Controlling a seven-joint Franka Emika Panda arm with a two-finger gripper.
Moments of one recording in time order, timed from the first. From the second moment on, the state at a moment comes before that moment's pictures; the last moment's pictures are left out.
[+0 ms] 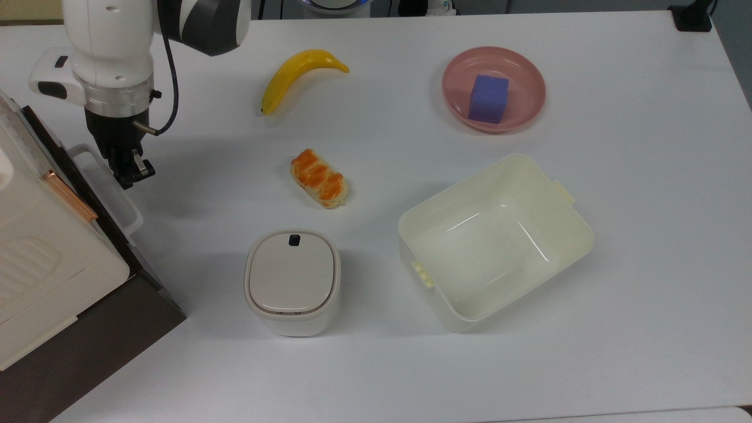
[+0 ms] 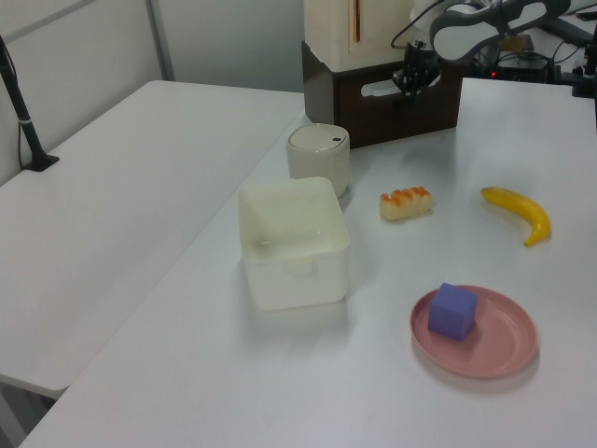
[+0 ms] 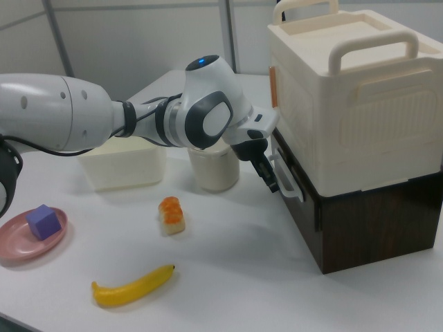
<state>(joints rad) -0.30 0.39 -0.03 -1.63 -0.27 2.33 0.64</state>
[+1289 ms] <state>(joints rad) -0.26 0.31 0.10 -1.60 -0.30 2.10 0.31</state>
